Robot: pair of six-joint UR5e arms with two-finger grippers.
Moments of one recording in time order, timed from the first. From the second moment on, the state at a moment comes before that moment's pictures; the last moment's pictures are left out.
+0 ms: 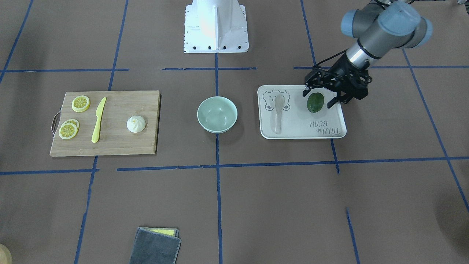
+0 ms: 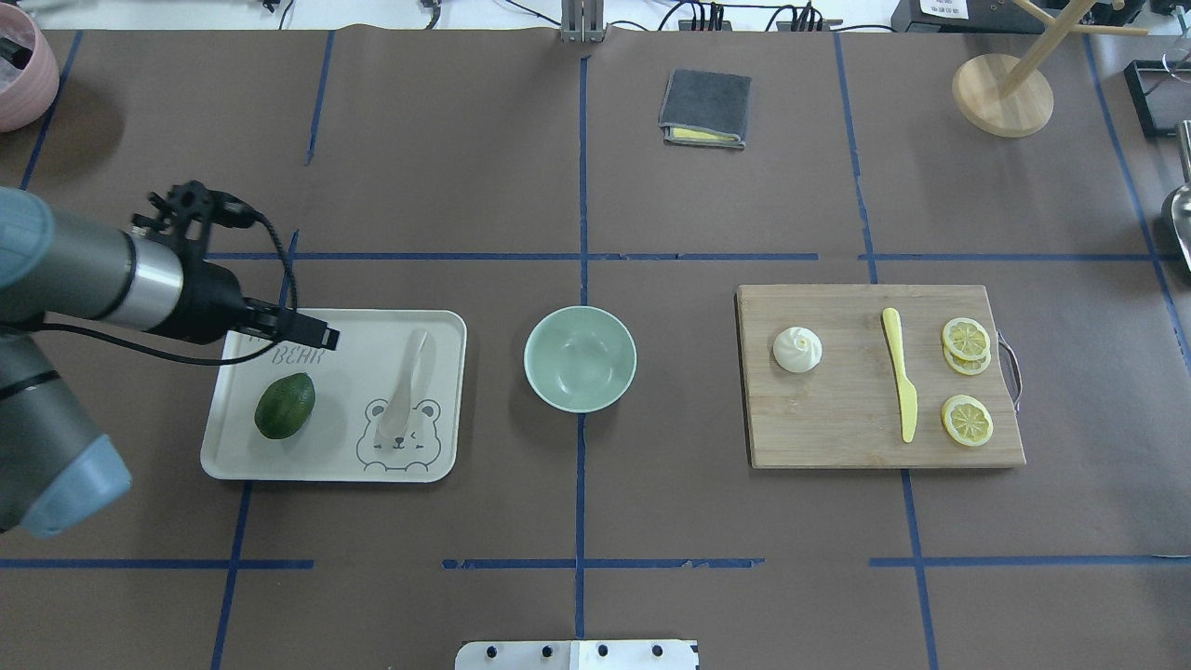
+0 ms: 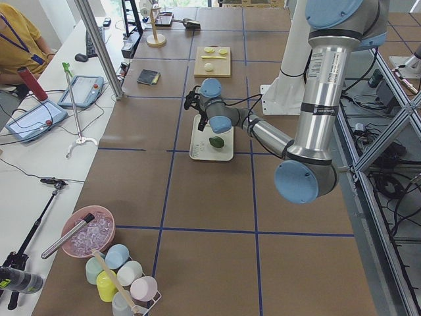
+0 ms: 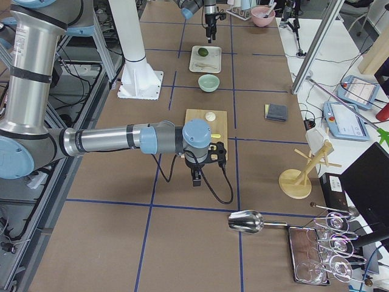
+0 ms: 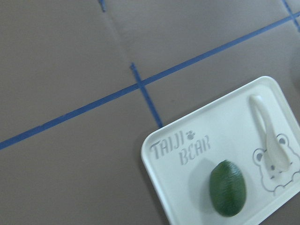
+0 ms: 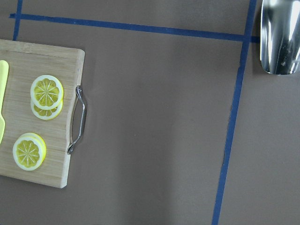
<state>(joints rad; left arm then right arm) -0.71 -1.76 -1.86 -2.18 -2.07 -0.94 1.50 -1.81 1.94 -1.64 2.48 -0.04</state>
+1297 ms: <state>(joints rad) -0.53 -1.97 -1.69 -1.94 -1.85 -0.97 1.50 -1.81 1.93 -1.64 2.48 -0.04</state>
